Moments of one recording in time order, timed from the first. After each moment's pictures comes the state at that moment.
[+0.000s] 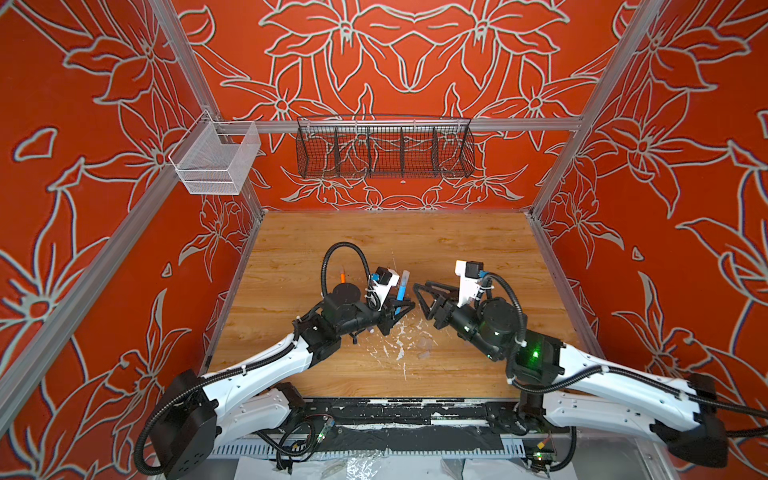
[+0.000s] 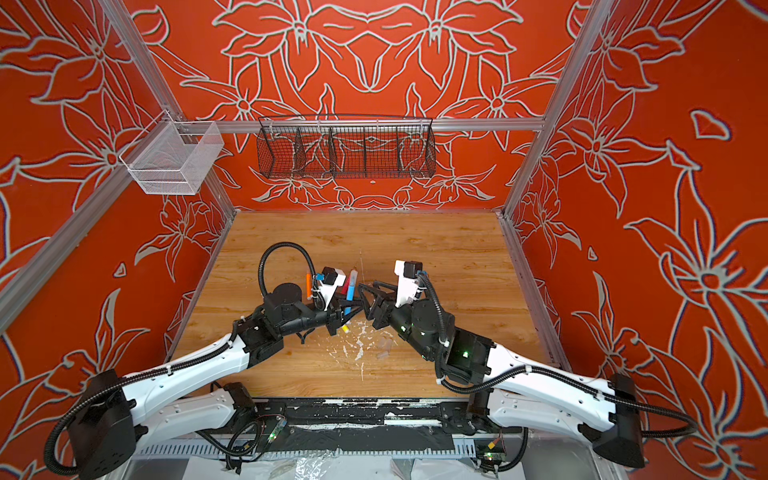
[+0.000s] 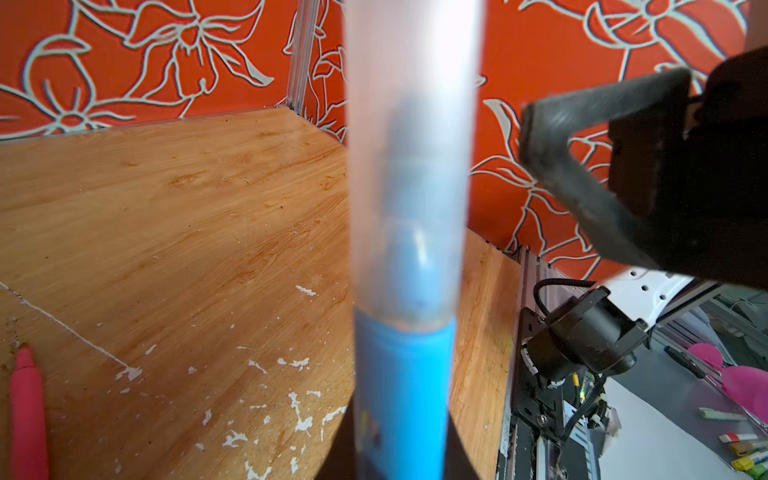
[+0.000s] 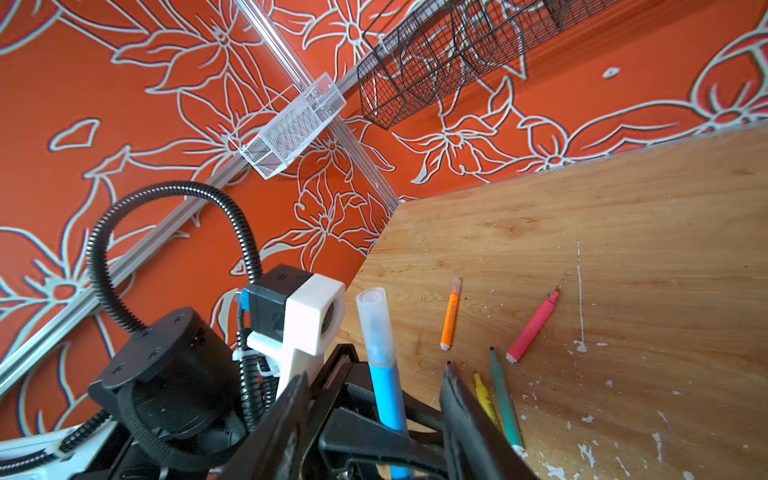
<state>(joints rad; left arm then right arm) -0.72 1.07 0.59 0.26 0.39 -0.27 1.13 0.87 0.76 0.06 0.42 0.70</state>
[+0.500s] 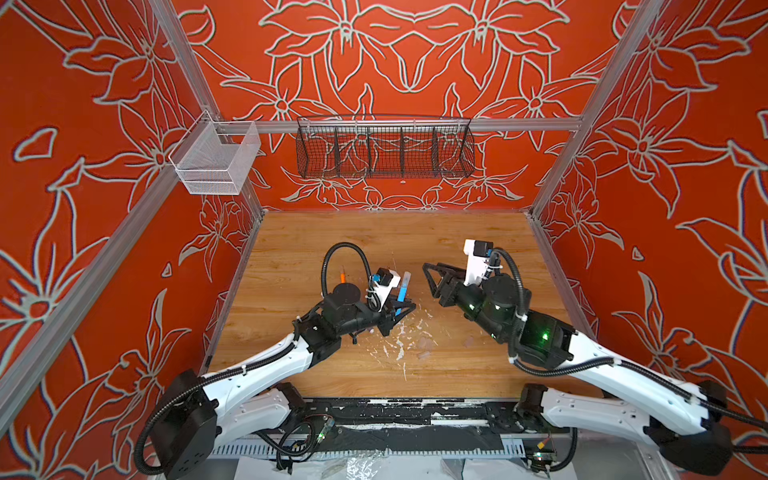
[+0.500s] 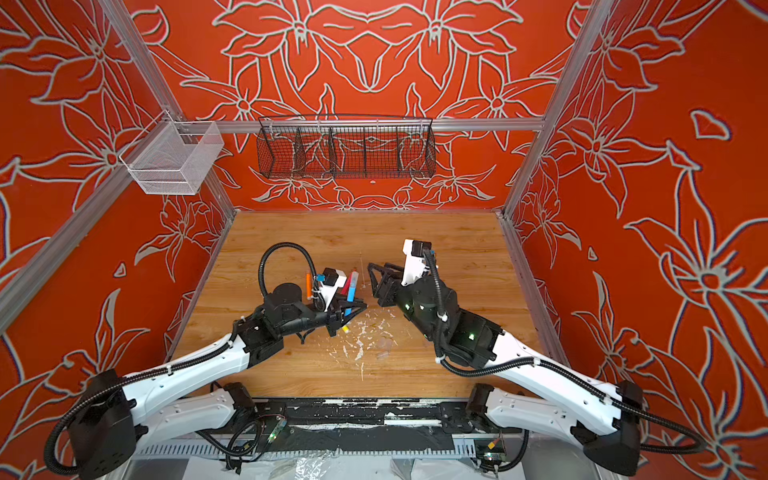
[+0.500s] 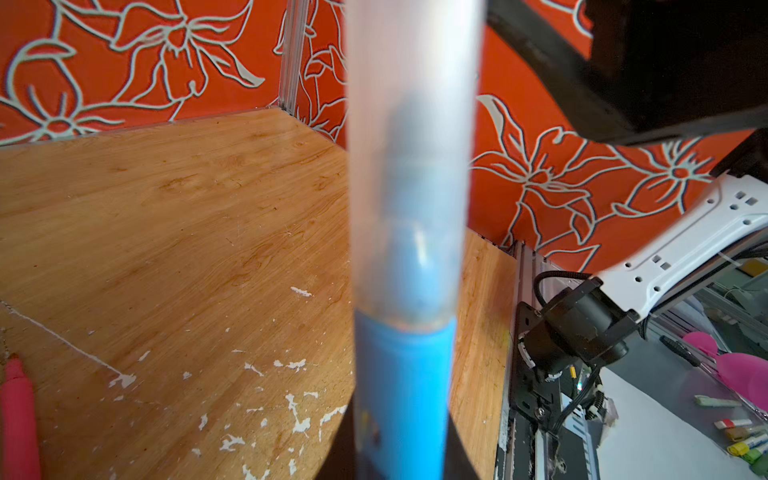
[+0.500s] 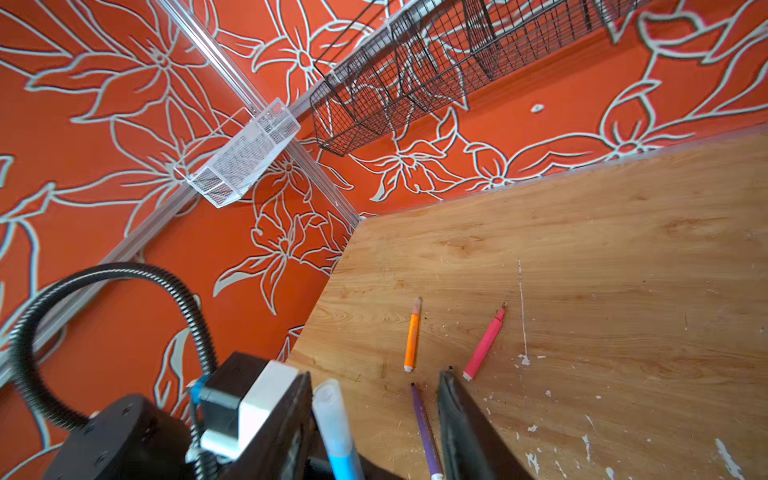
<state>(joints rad) -0.72 1.07 0.59 0.26 0.41 -0.25 0.97 0.98 0.97 -0.15 0.36 0.72</state>
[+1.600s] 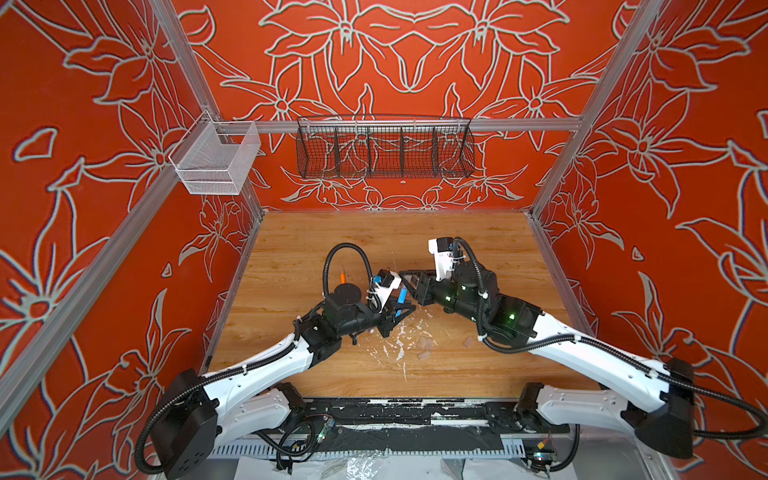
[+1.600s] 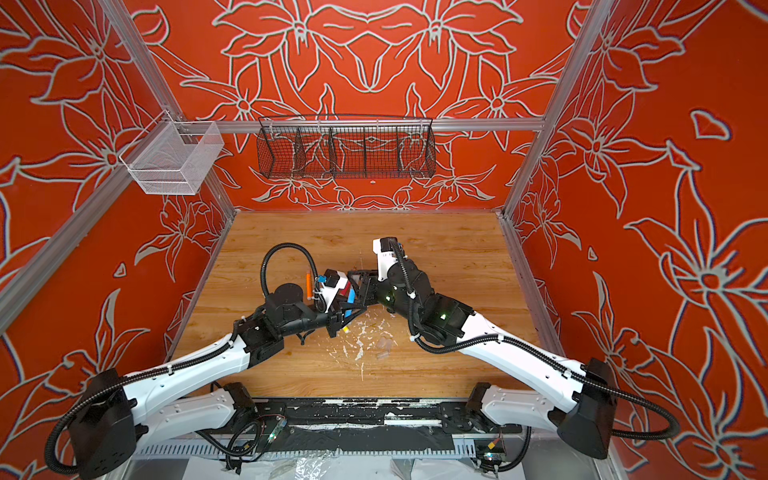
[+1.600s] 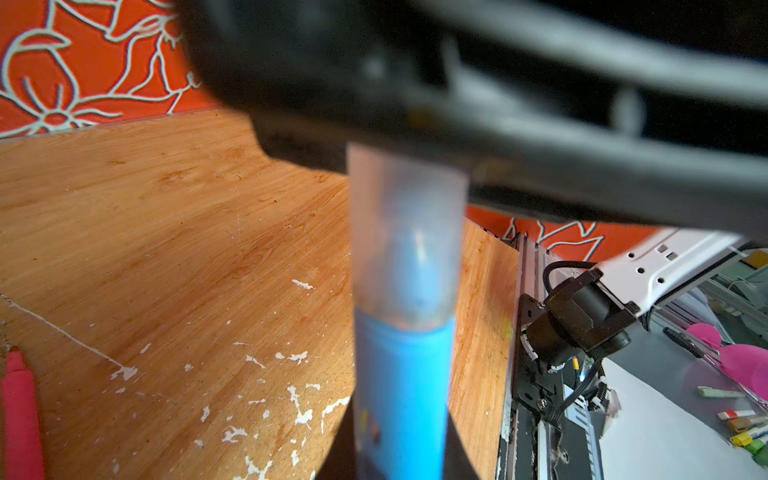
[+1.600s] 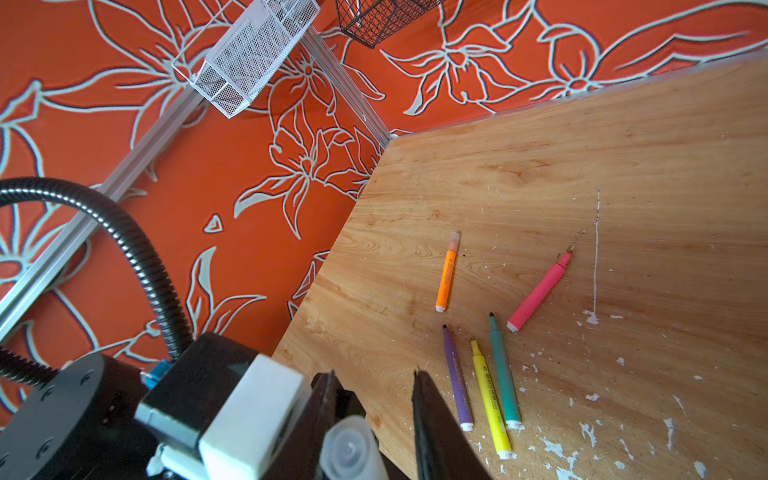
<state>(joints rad) -0.72 1.08 0.59 0.25 0.41 -0.24 0.93 1.15 1.01 -0.13 0.09 0.73</state>
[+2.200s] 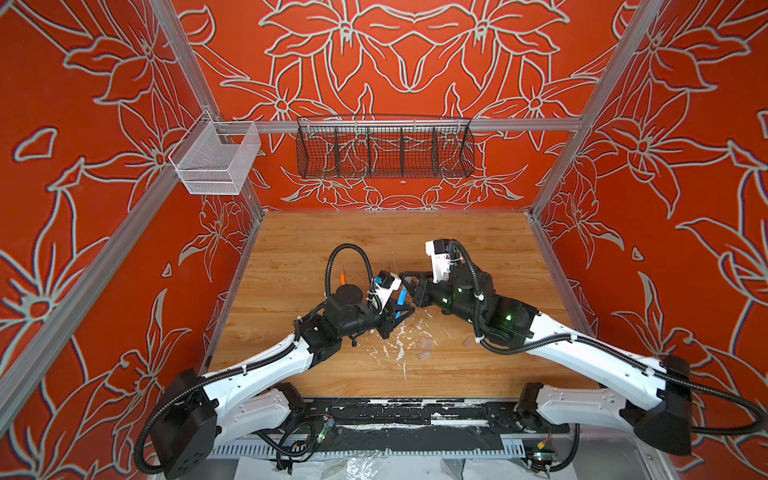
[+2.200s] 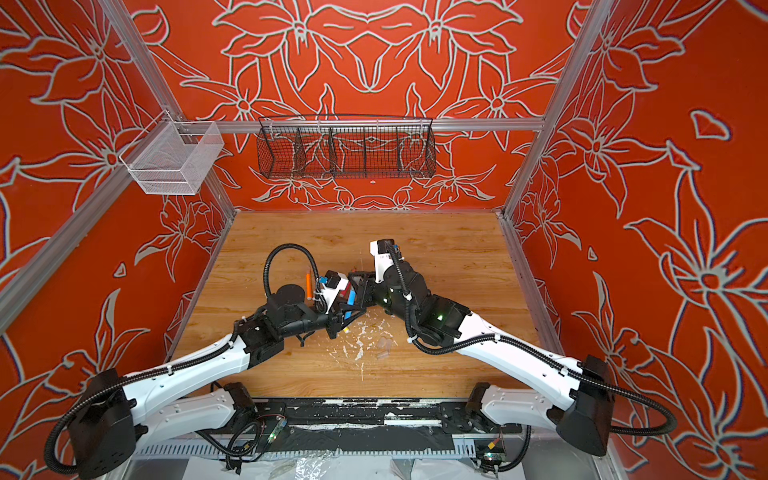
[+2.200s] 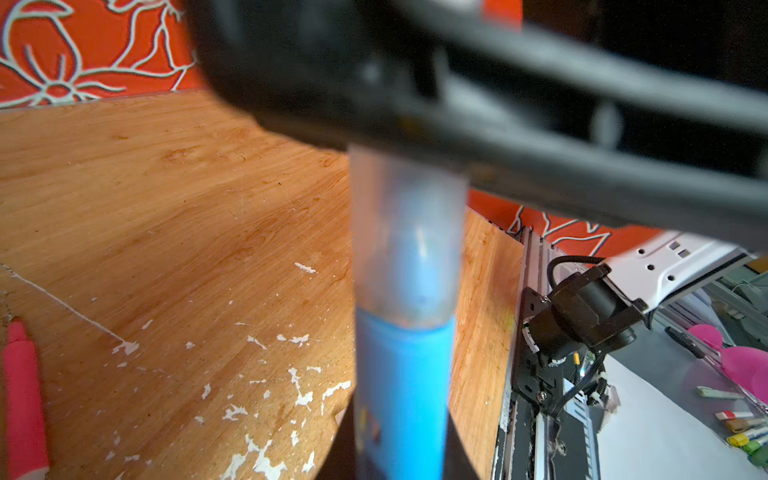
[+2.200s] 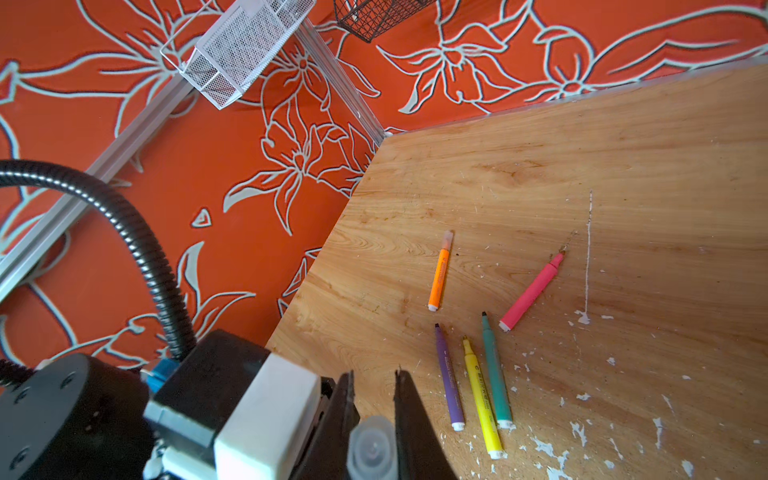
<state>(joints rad) -0.73 1.08 0.60 0.19 0.35 -0.27 0.97 1.16 1.00 -0.12 0.14 0.71</state>
